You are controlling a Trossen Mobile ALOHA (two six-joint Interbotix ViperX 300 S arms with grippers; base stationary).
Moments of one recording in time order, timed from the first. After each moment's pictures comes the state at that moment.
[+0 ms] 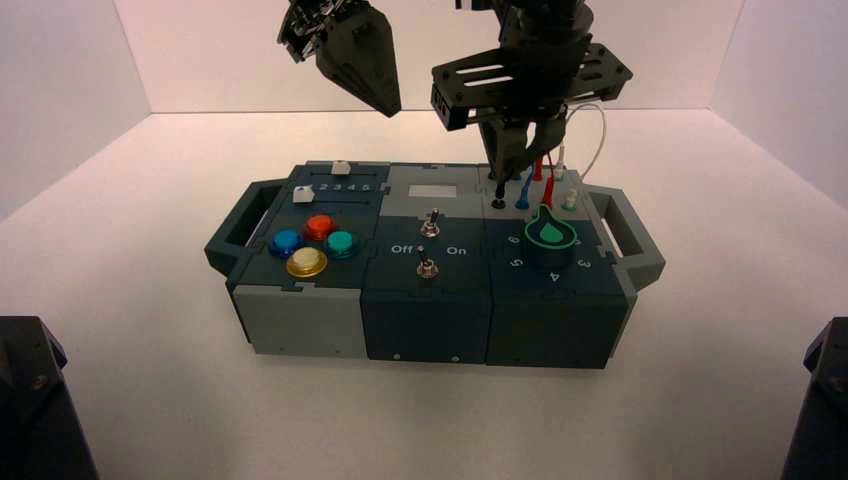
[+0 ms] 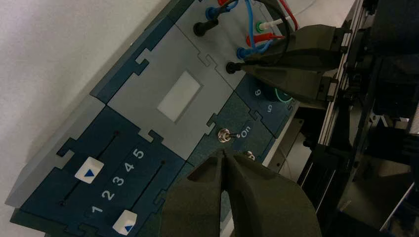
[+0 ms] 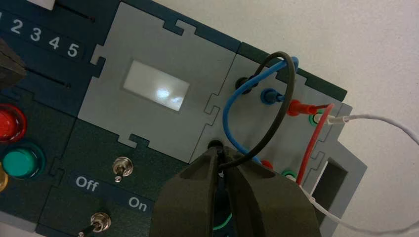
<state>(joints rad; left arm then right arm) -0.43 0.12 0.44 -0.71 1.12 0.76 0.84 -0.04 0.76 -0.37 0.61 0.77</state>
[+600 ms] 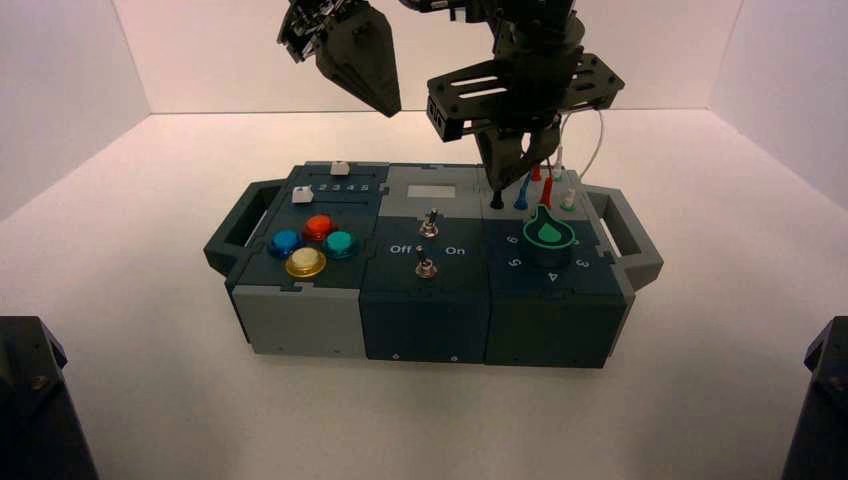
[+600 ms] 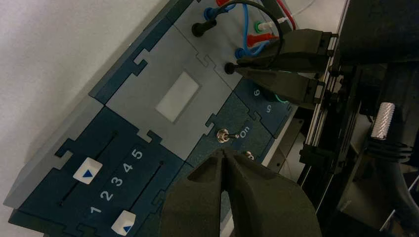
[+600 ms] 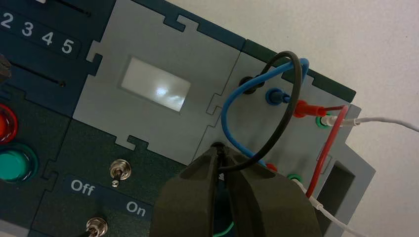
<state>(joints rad) -0.43 0.12 0.45 -0.71 1.12 0.76 0.84 0.01 0.76 -0.37 0.58 0.77</state>
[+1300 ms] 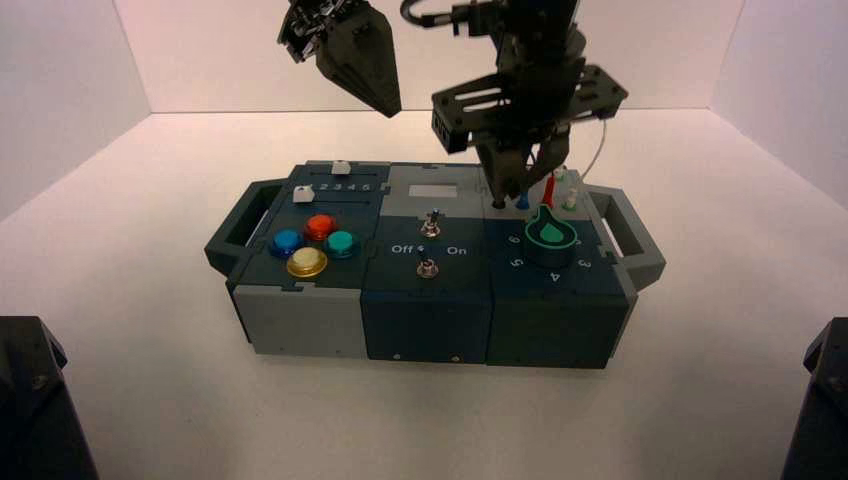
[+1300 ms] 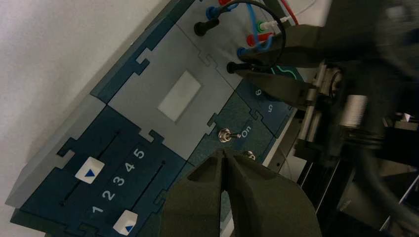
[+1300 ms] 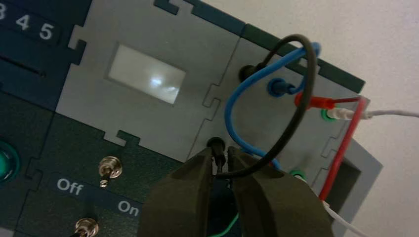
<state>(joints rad) -0.42 0.12 0.44 -0.71 1.12 0.76 0.84 0.00 0.76 -0.36 0.62 0.77</state>
